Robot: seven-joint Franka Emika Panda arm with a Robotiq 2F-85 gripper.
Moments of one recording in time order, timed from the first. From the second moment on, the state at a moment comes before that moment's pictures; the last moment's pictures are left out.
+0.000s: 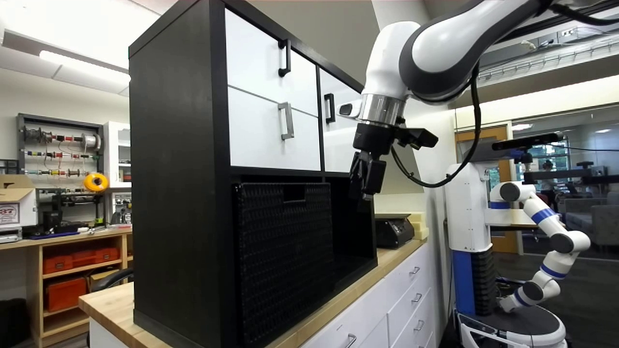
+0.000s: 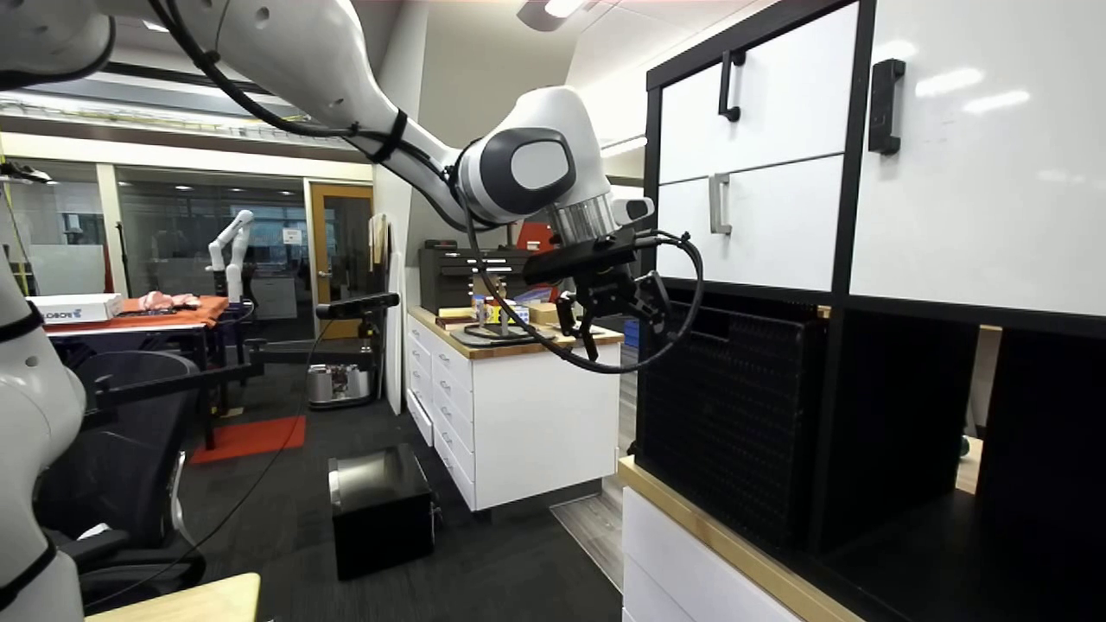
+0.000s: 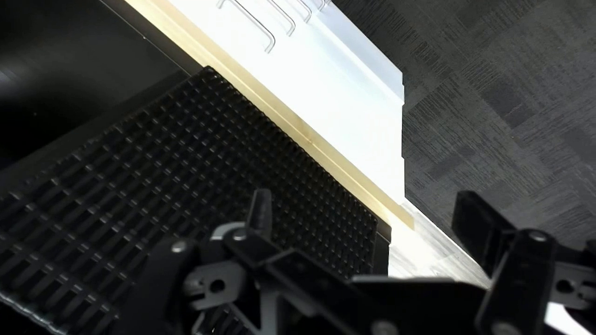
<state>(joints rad) 0.04 -0.09 0.01 -2.13 -0.10 2.41 -0.57</state>
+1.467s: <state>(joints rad) 0.07 0.11 0.07 -1.96 -0.26 2.79 -0.82</state>
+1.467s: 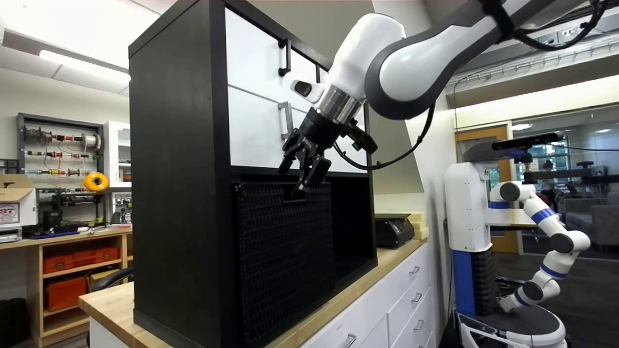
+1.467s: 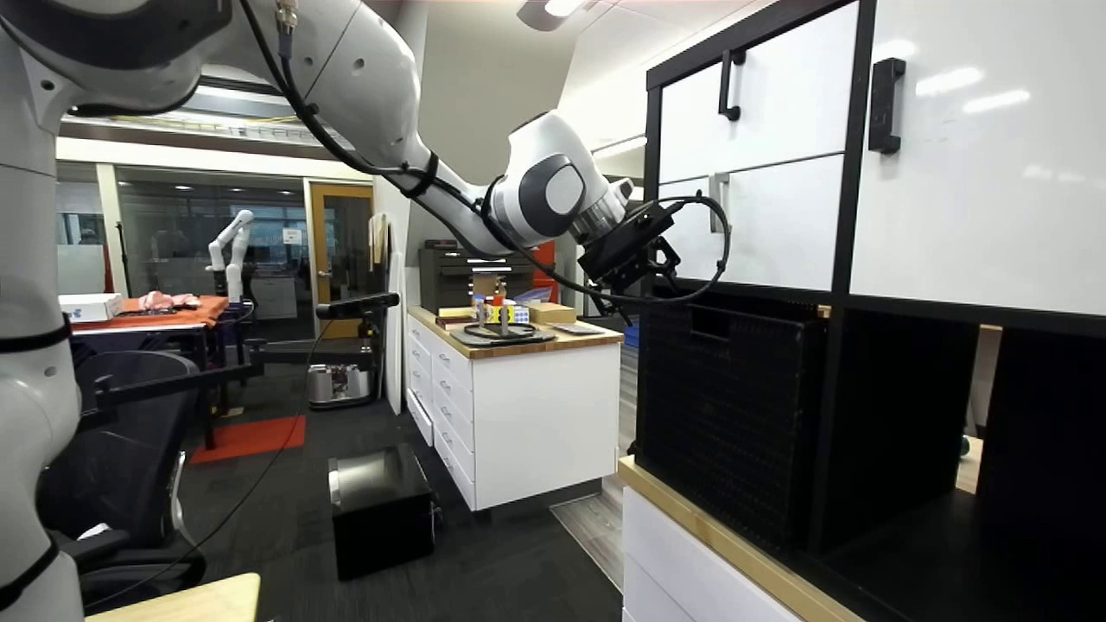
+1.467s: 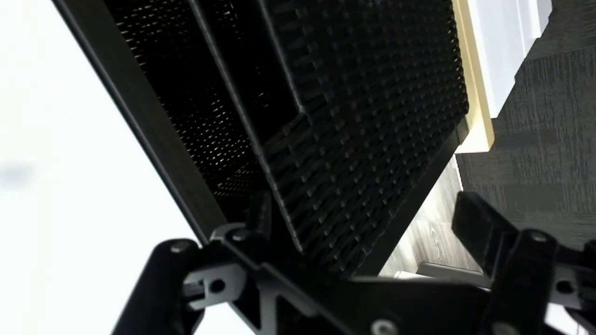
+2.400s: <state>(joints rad) 0.06 0.25 0.07 -1.82 -0.24 2.81 -0.95</state>
